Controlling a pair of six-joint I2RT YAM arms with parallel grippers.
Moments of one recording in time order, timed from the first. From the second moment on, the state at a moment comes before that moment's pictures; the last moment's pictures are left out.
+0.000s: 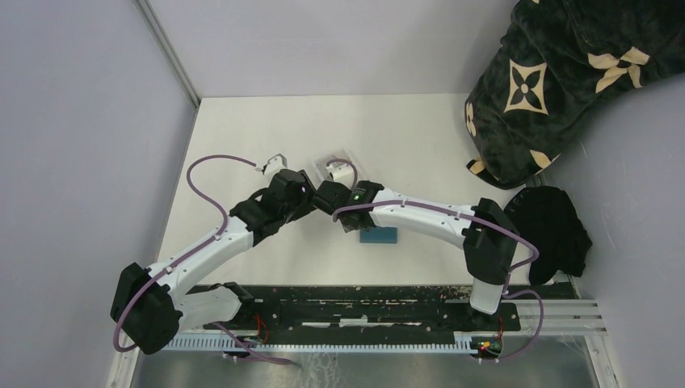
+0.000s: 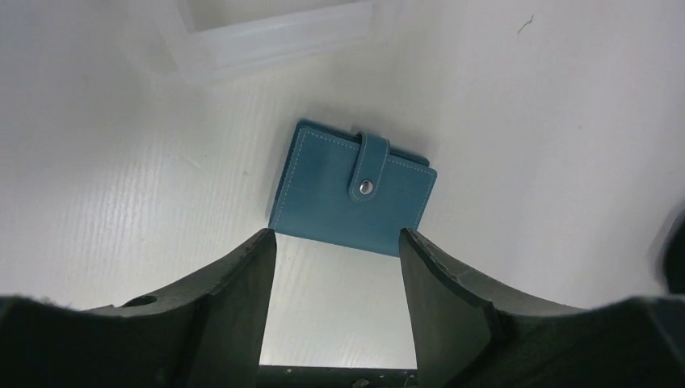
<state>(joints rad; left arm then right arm) -0.65 1.14 0.78 -0.40 -0.31 -0.95 1.08 1.84 1.49 -0.96 0.62 0.65</state>
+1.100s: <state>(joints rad) -1.12 1.56 0.78 -0.25 -0.36 -1.10 0.70 1.80 1.24 -0.70 0.44 0.48</state>
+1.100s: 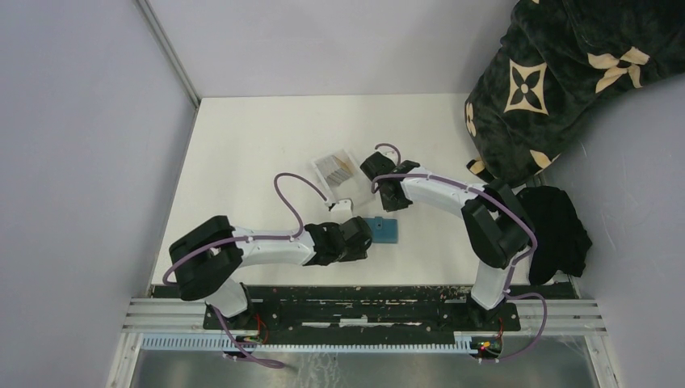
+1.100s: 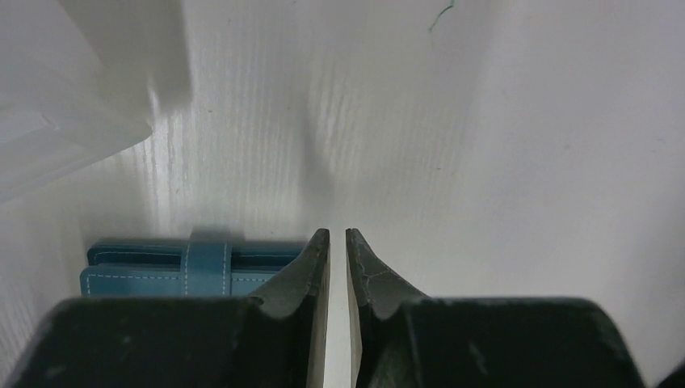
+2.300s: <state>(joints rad) -1.09 1.73 0.97 -0.37 -0.58 -1.10 0.72 1.71 1.05 -0.63 0.24 0.64</state>
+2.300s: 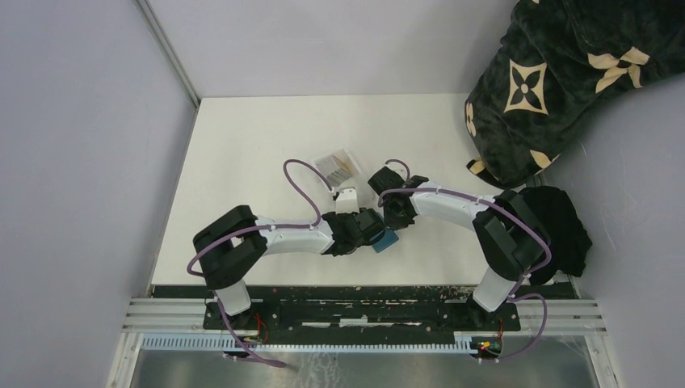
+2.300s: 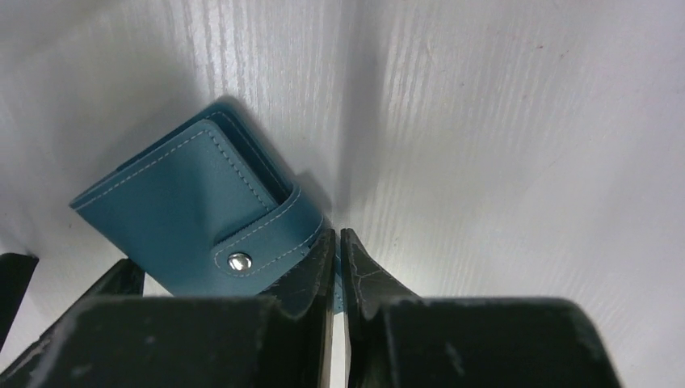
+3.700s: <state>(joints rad) -1.08 1.48 0.61 -0.03 -0.53 -1.13 0.89 1.77 1.23 -0.75 0.37 0.46</state>
